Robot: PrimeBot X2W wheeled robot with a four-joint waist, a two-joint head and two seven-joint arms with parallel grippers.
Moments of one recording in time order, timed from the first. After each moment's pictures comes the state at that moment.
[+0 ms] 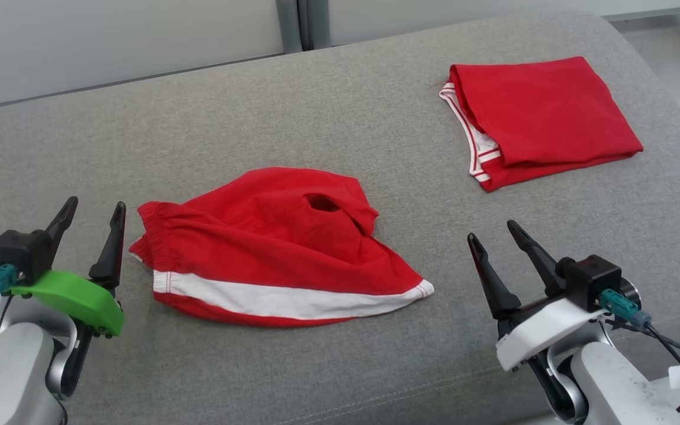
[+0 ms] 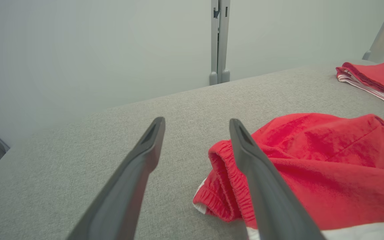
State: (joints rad) left arm -0.47 0.52 -0.50 0.55 -0.64 -0.06 -0.26; right arm -0.24 -0.23 0.35 0.29 0.38 0.13 -0.26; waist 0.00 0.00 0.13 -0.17
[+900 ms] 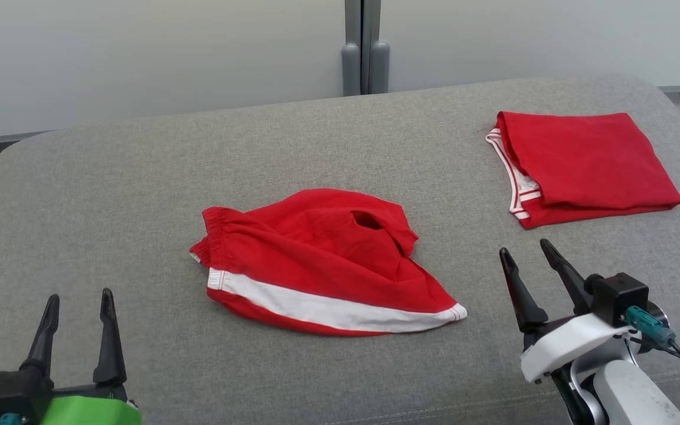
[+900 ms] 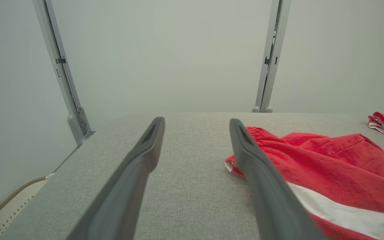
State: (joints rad) left arm 0.05 0.24 -0.03 0.09 -0.32 0.01 -0.26; right arm -0.18 -0.23 0.27 0.30 0.36 0.13 -0.26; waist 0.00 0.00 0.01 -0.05
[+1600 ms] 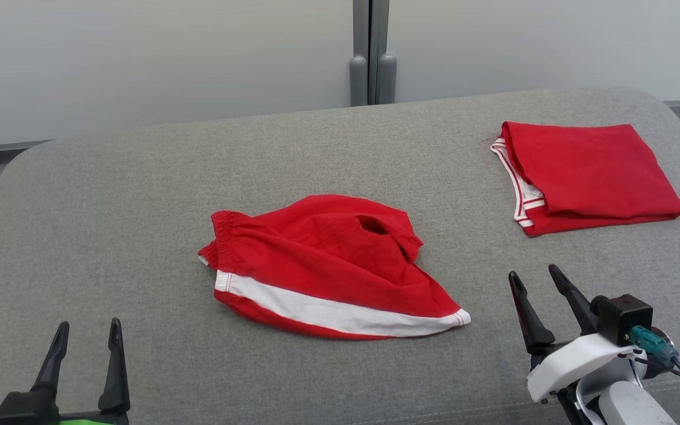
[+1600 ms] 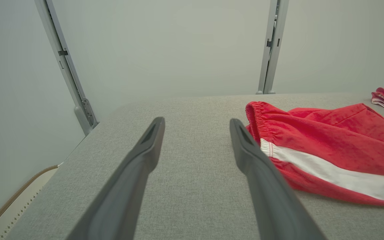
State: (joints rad) left arm 0.12 0.20 0.05 0.12 -0.23 -0.08 -0.26; right arm -0.12 -0.21 0.22 0.34 0.36 0.13 -0.26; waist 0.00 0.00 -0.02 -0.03
